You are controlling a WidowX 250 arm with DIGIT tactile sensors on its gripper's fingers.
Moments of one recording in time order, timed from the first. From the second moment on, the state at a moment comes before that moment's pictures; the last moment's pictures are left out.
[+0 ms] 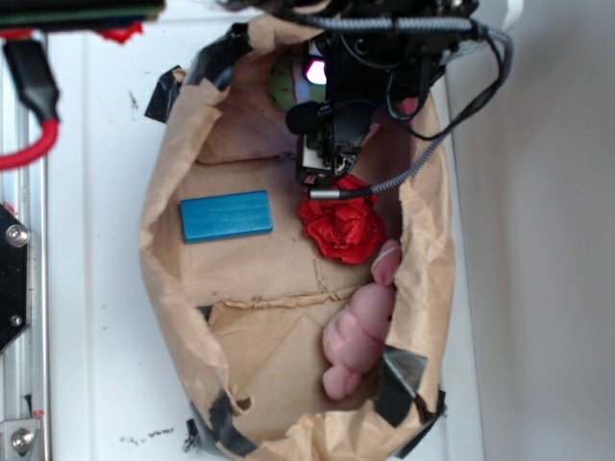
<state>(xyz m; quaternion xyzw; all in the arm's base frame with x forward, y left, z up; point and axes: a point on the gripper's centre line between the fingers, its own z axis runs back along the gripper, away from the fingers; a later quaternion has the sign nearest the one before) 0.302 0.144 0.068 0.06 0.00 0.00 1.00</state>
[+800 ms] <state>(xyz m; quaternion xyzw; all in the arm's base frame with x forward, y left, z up) 0.320 0.151 0.048 0.14 -0.05 0.06 0.99</state>
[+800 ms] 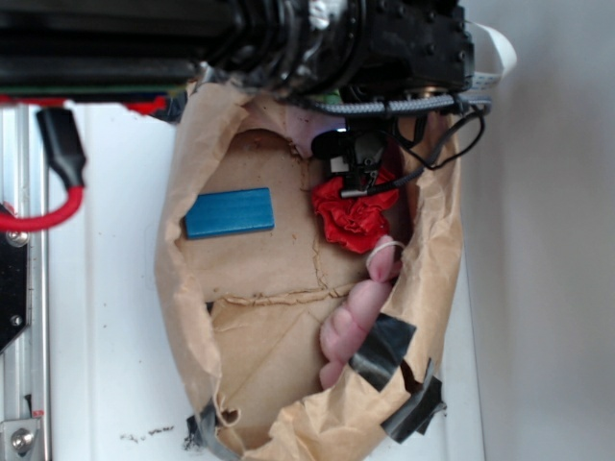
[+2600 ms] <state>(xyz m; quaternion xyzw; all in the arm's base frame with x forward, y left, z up) 0.313 0.162 0.050 0.16 -0.10 0.04 0.98</state>
